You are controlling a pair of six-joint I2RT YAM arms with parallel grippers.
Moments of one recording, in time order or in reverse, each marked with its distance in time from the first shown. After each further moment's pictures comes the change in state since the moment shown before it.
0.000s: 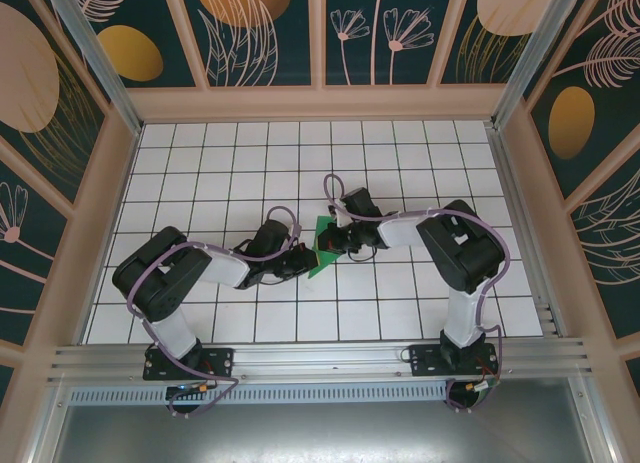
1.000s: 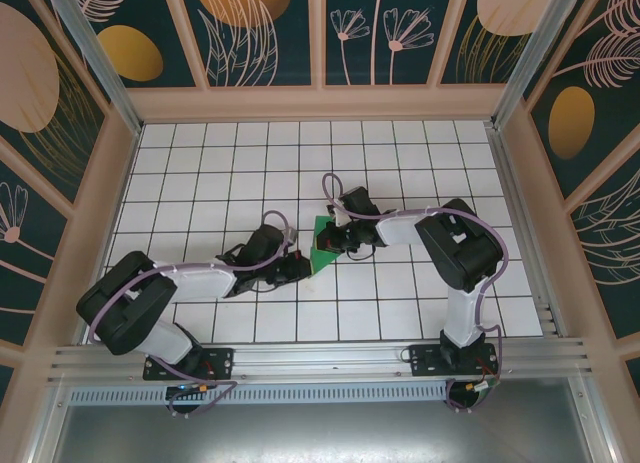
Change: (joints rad) left arm -0.045 -0.241 -0.032 -0.227 -0.072 0.080; right arm 0.000 0.014 0.027 -0.032 -0.001 0.003
